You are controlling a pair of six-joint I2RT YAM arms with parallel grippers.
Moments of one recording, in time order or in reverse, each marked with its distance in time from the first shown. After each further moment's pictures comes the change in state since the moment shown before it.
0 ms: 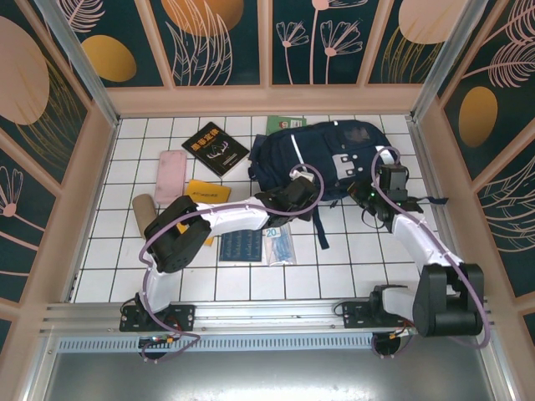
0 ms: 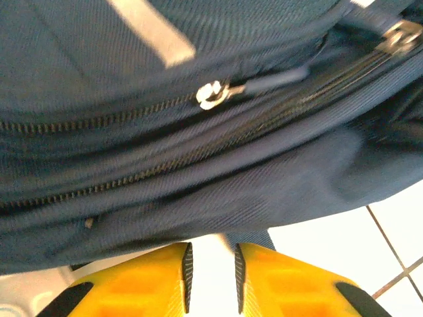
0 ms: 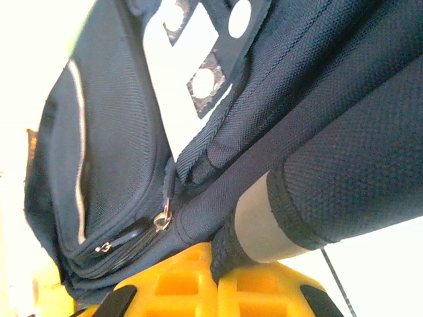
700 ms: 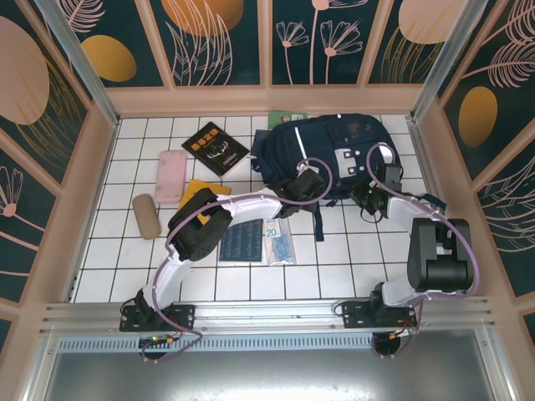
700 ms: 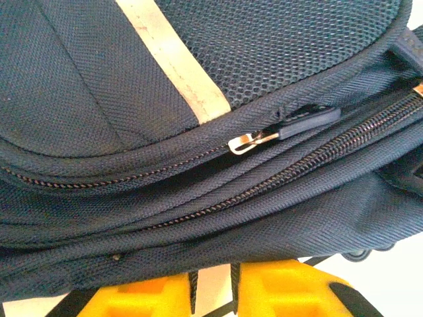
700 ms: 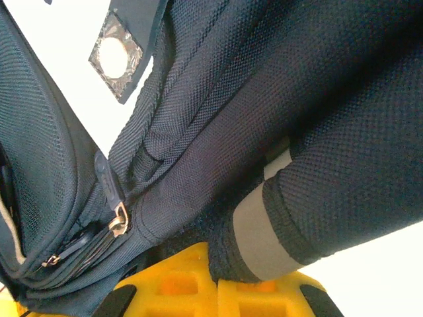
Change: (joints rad) left arm 0.048 0.221 0.245 -0.072 -0.032 0.055; right arm -0.058 0.312 0.057 0.088 0.004 -0.021
